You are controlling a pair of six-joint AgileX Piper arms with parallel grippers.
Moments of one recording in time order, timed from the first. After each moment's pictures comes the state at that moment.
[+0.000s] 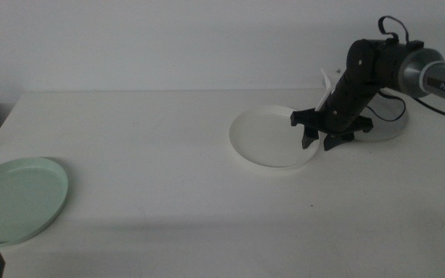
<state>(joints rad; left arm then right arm) 0.10 -0.01 0.03 -0.08 0.25 0.09 0.24 2.23 -1.79 0.16 0.90 0.17</state>
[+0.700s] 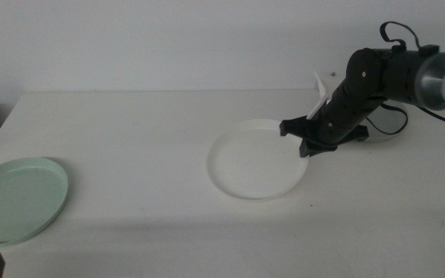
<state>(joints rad) 0.10 -0.01 0.03 -0.08 0.25 0.09 0.33 2.02 -1.50 0.19 0.73 0.18</state>
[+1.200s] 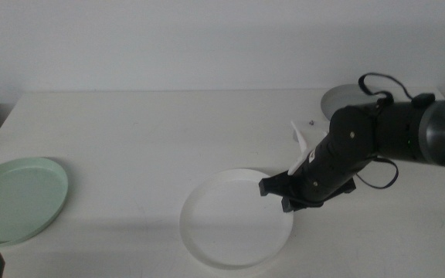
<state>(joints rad) 0.10 -0.01 0.03 -0.08 0.25 0.09 0.51 1.84 -1.15 0.22 0.60 0.22</state>
